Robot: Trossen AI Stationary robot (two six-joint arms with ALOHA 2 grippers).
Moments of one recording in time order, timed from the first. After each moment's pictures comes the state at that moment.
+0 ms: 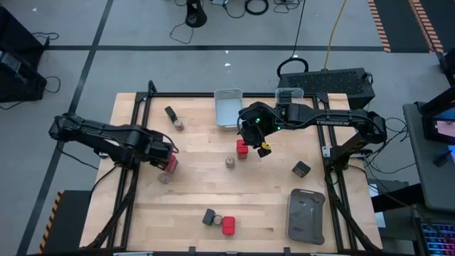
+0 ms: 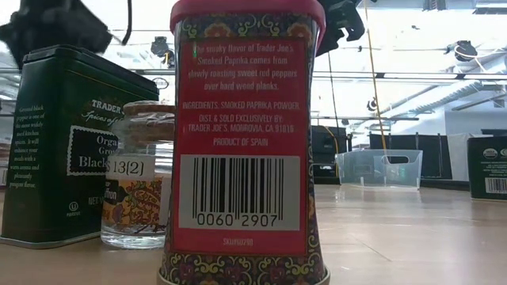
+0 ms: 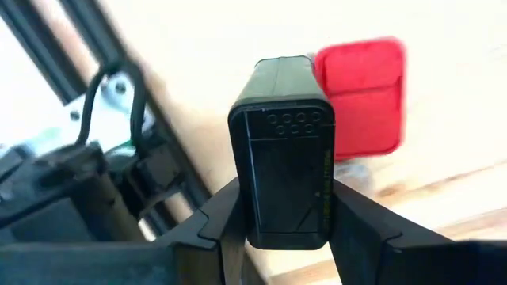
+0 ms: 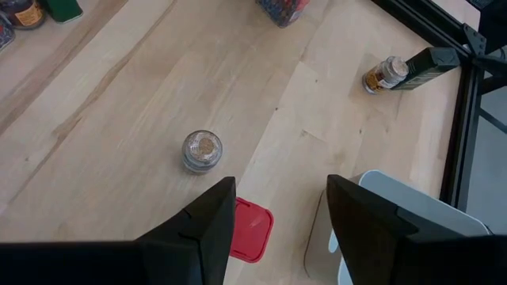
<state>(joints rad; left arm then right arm) -0.16 1.13 1.01 -1.50 -0.04 -1.27 -0.15 1.55 1.38 -0.68 -0.14 -0.64</state>
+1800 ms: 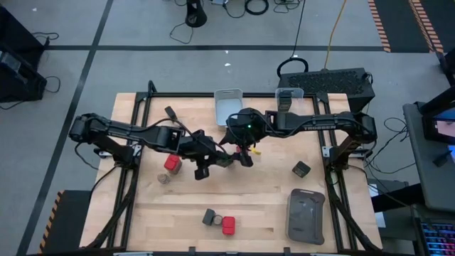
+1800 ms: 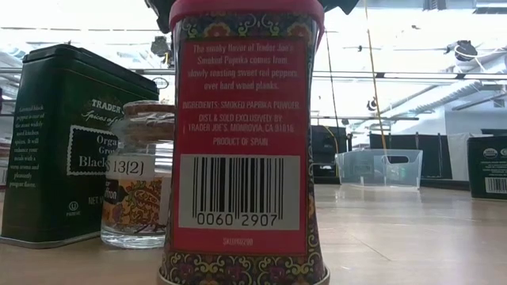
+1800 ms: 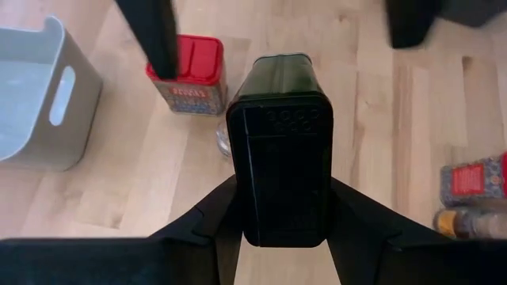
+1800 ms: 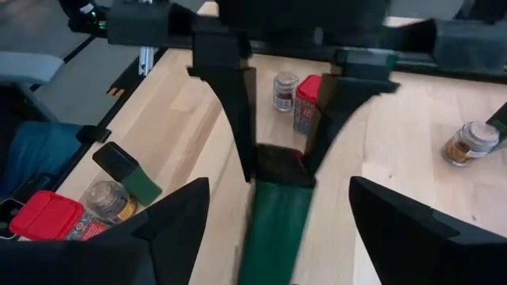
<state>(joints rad) -0.10 1.46 1.20 -0.63 -0.09 -0.24 -0.09 1.66 1.38 -0.31 -0.37 -0.13</state>
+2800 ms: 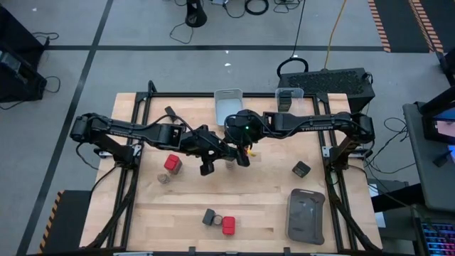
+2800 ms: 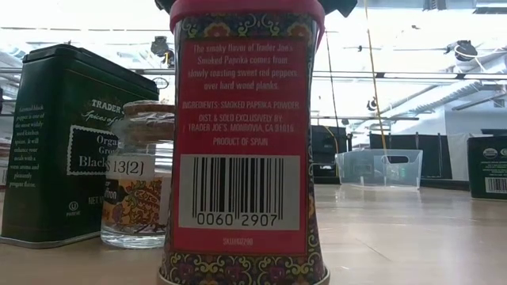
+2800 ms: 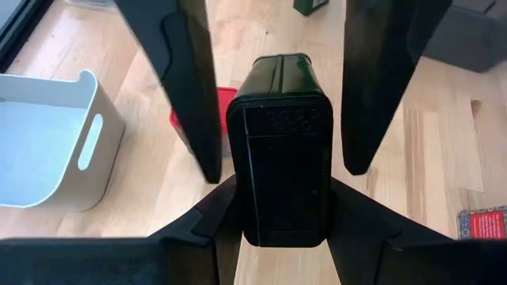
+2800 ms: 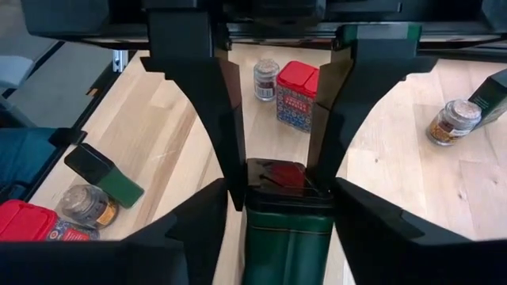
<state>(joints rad) -0.07 1.46 1.20 -0.53 -0.11 -0.20 -0.09 1.68 1.38 -0.31 -0.31 -0.09</state>
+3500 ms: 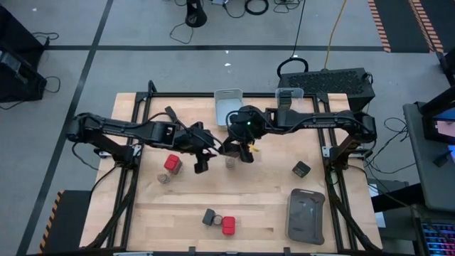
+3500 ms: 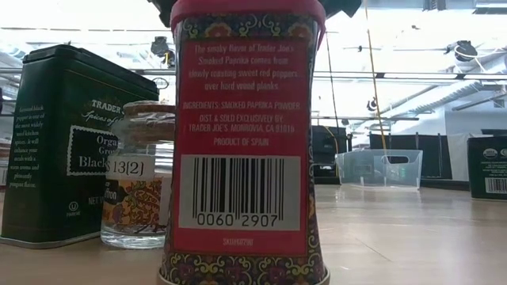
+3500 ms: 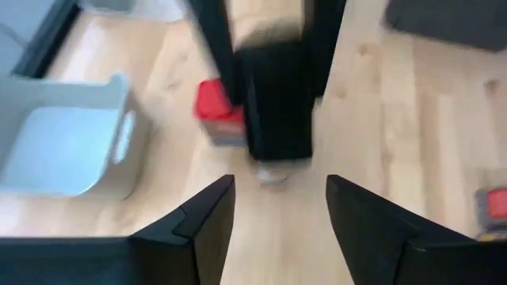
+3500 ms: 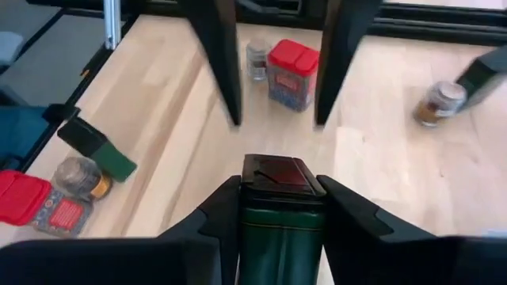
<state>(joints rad) -0.07 1.39 1.20 -0.63 -0.17 -0.14 -0.13 1.65 1.38 -0.39 -0.32 -0.15</state>
